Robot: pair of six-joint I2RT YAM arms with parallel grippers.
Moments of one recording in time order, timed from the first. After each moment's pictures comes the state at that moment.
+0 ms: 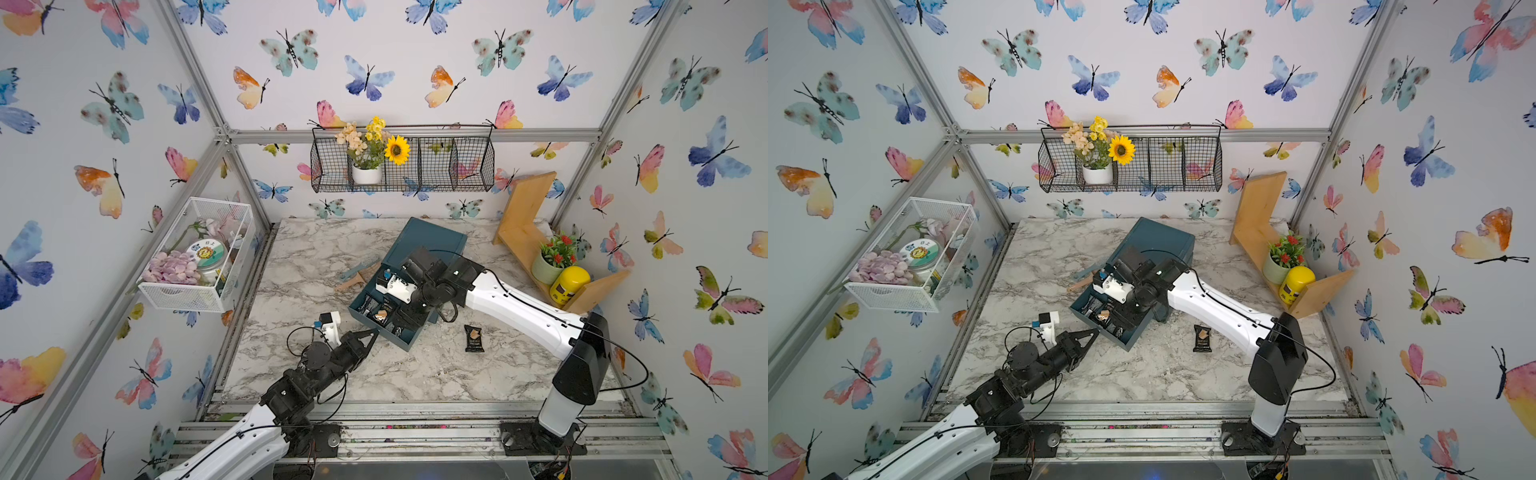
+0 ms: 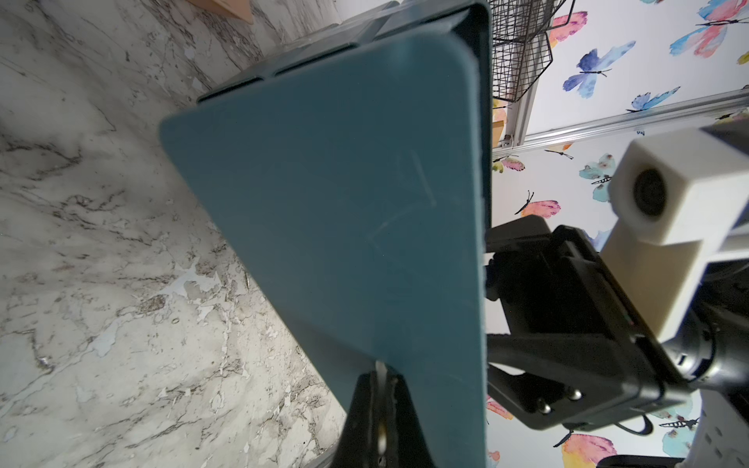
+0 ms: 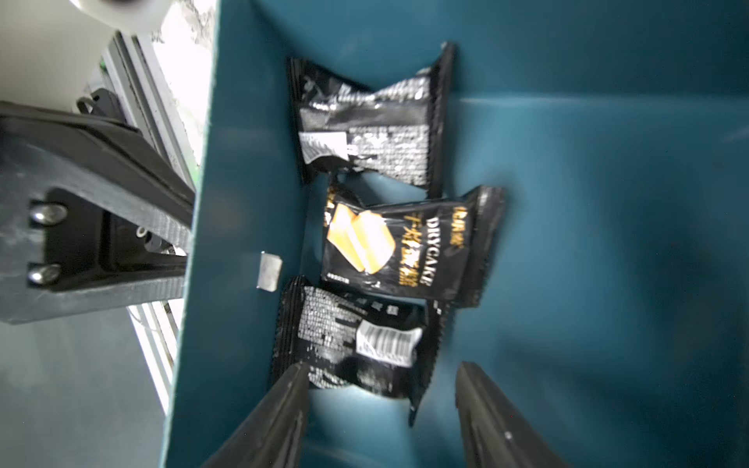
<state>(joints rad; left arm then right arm) -0.76 0.52 0.22 0.11 0.03 -1.33 0.94 1.78 1.67 -1.00 -0.21 -0.18</state>
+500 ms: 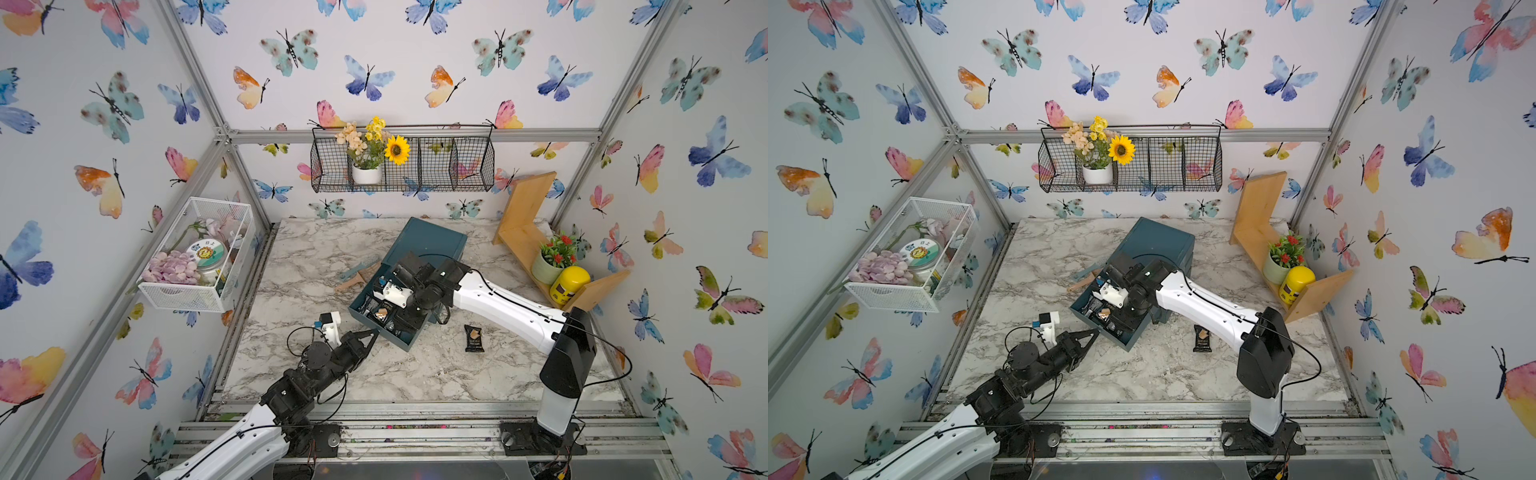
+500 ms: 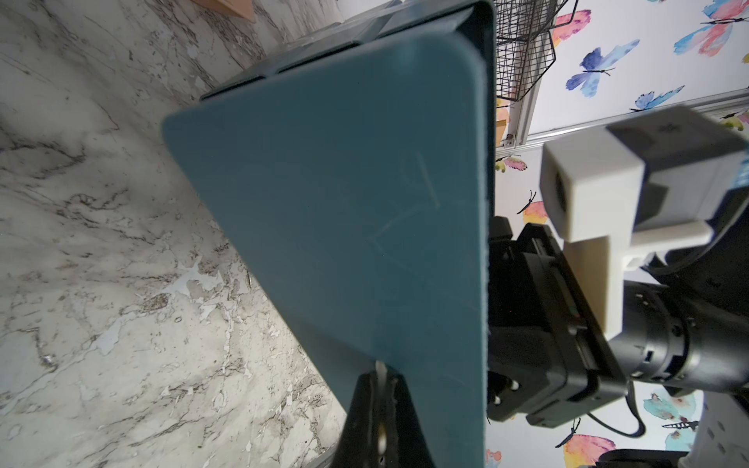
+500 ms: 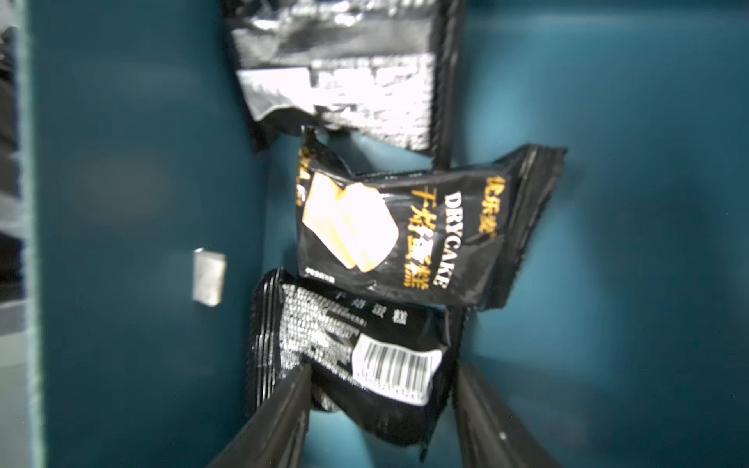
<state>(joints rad) -0.76 0.52 0.22 0.10 0.03 -1.33 0.95 1.84 1.72 -1.06 -0.08 -0.17</state>
